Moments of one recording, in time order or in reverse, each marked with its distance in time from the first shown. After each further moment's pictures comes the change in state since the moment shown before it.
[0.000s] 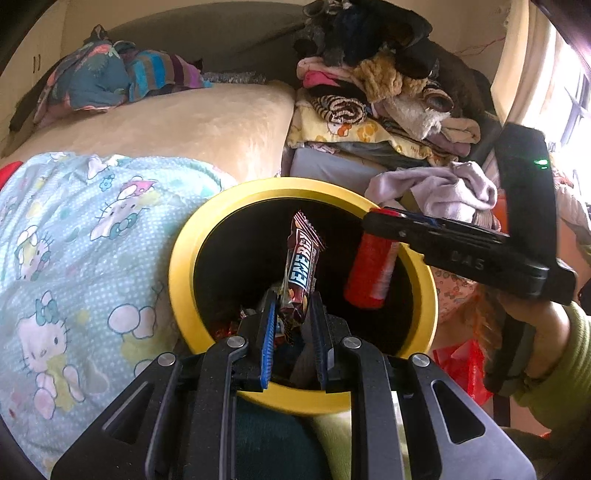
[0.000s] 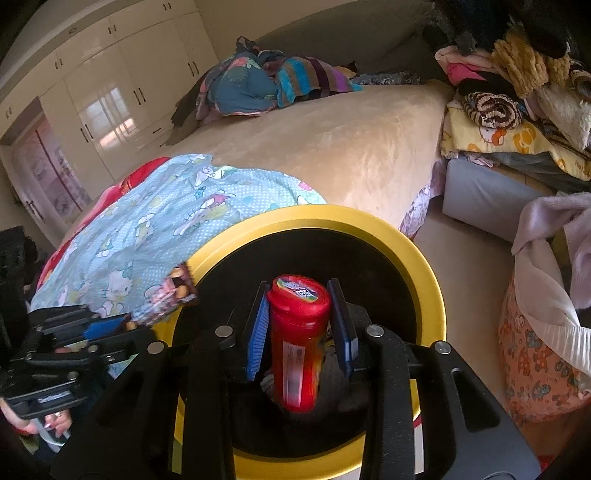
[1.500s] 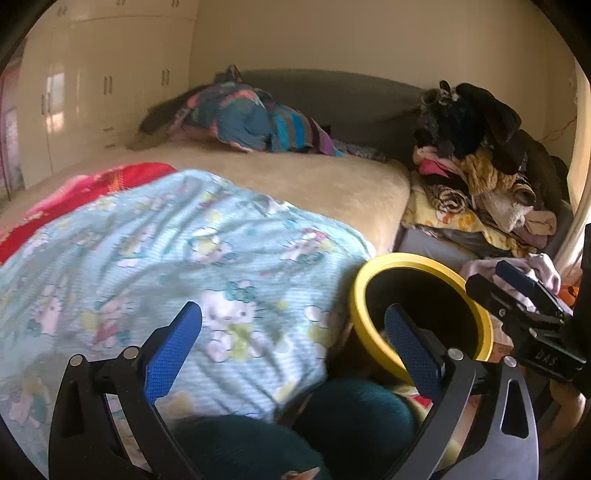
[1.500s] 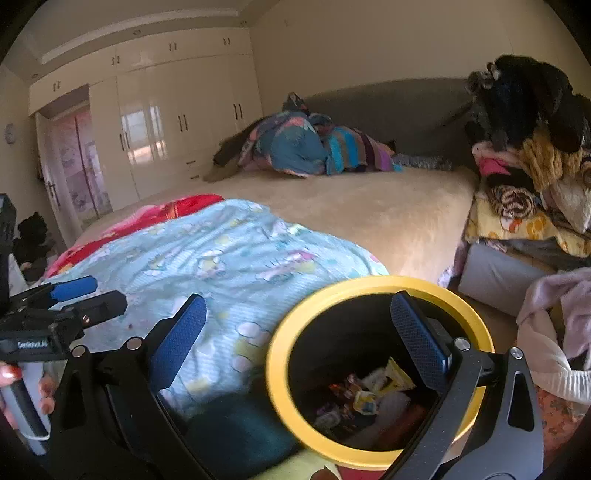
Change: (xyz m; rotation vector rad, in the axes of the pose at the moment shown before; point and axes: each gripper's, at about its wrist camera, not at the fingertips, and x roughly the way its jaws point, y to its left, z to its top) left arm -0.174 0.067 -0.056 -0.248 -0.295 0.408; right arm -0.066 0.142 -0.021 -0.191 -0.273 0.019
